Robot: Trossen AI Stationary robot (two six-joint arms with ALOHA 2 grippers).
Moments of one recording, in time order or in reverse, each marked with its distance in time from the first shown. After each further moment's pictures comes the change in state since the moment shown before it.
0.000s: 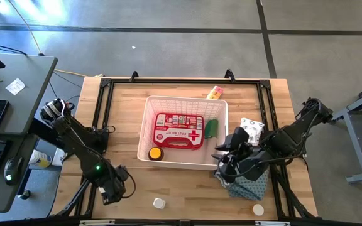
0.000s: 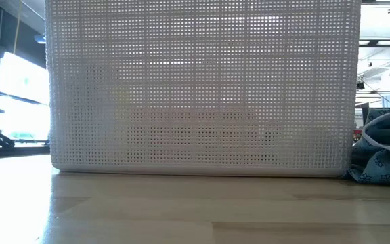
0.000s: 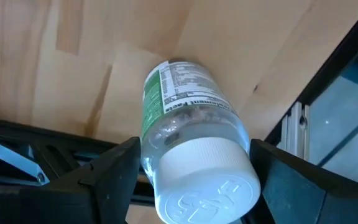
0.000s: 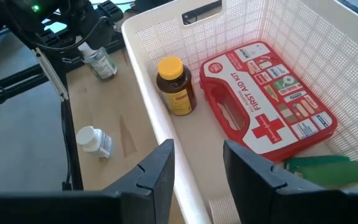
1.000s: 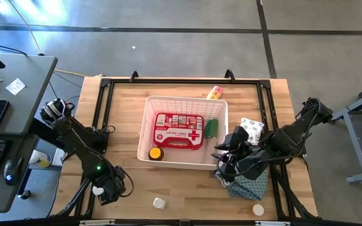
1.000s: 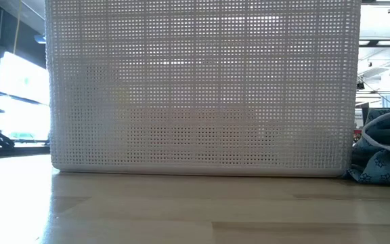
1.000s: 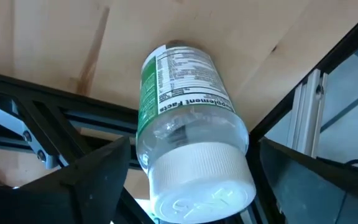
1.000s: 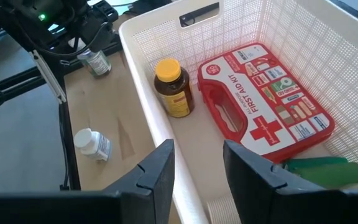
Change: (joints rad) left arm 0.000 0.000 -0.043 -0.001 0.152 -0.048; right arm -0.006 0.000 0.000 0.002 0.005 -0.003
